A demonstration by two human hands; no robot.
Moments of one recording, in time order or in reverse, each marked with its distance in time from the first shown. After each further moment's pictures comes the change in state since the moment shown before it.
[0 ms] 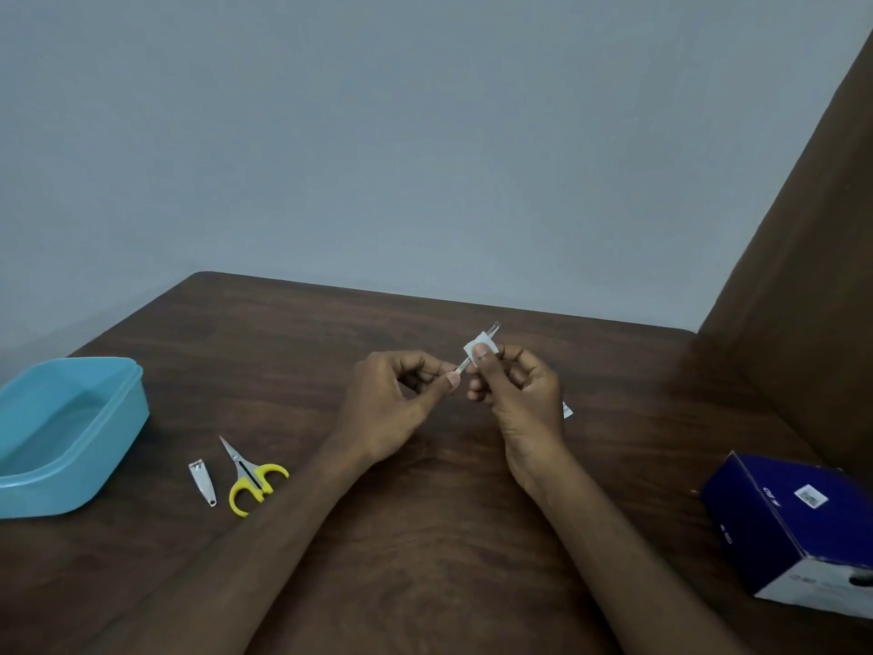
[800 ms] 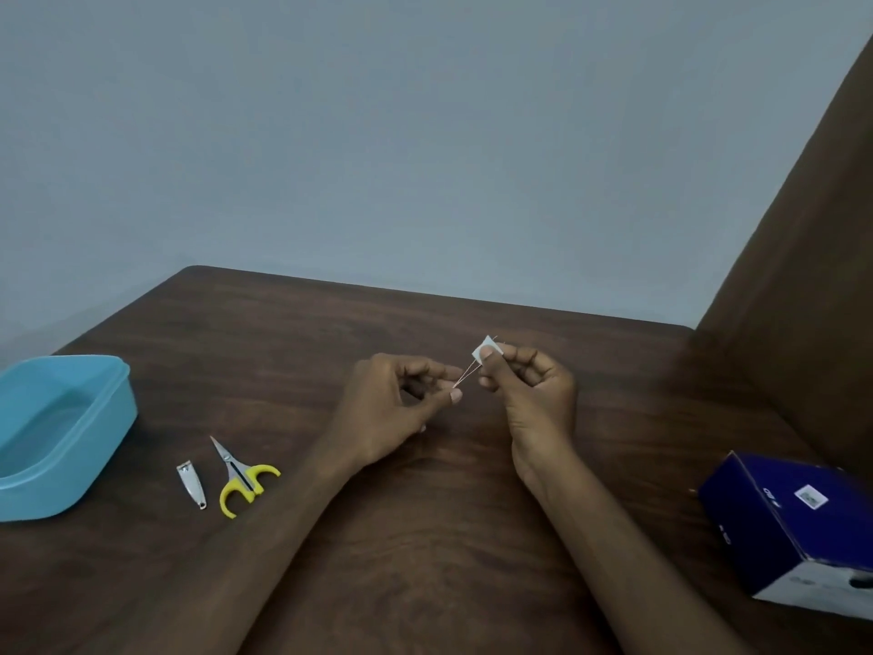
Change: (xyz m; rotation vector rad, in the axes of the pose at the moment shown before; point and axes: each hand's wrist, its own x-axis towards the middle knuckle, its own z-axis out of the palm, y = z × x) left_hand -0.001 -0.004 0.000 0.001 -0.111 -0.054; right_hand 0.003 -0.001 -0.009 -0.019 0.158 -0.030
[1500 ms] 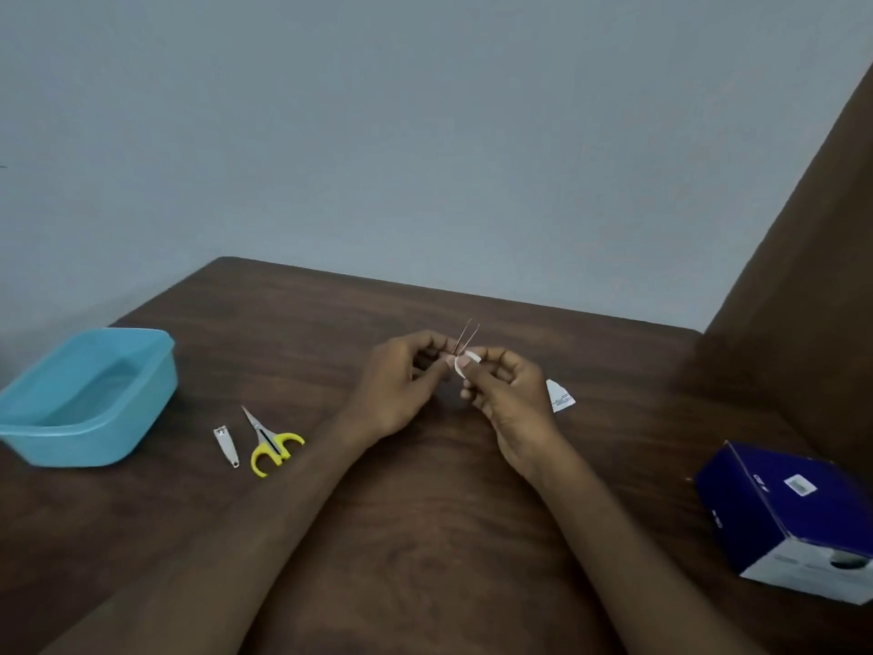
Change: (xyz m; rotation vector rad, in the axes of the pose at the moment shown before) left_hand 0.004 -0.007 -0.001 0.070 0.045 0.046; right_hand -0.012 0.011 0.009 -0.024 -0.275 0.175
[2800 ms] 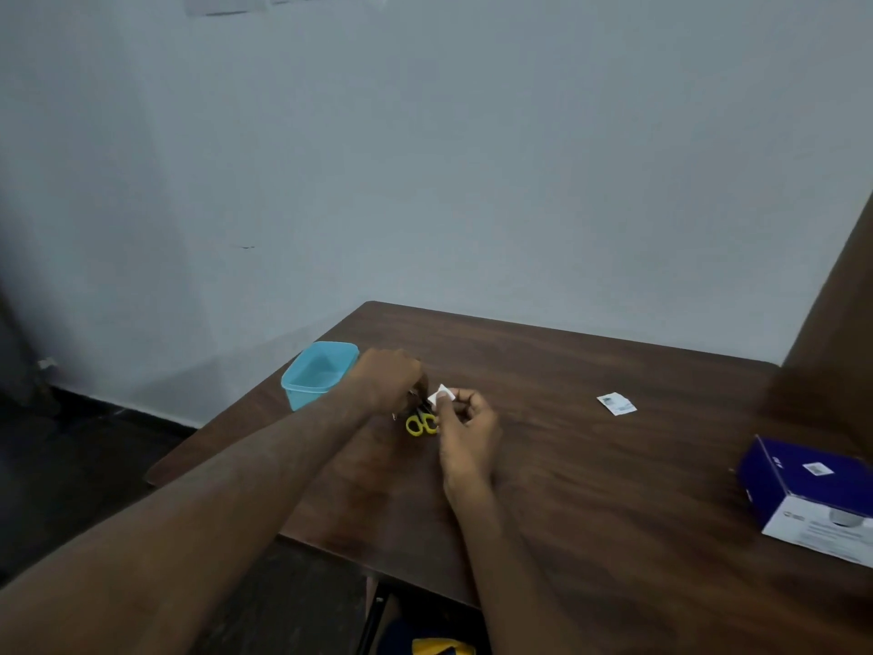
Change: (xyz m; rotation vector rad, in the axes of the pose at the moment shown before) left_hand -0.074 0.058 -0.152 1.336 -0.380 -0.121; right_hand -0.132 0.034 0.145 -0.055 0.134 -0.160
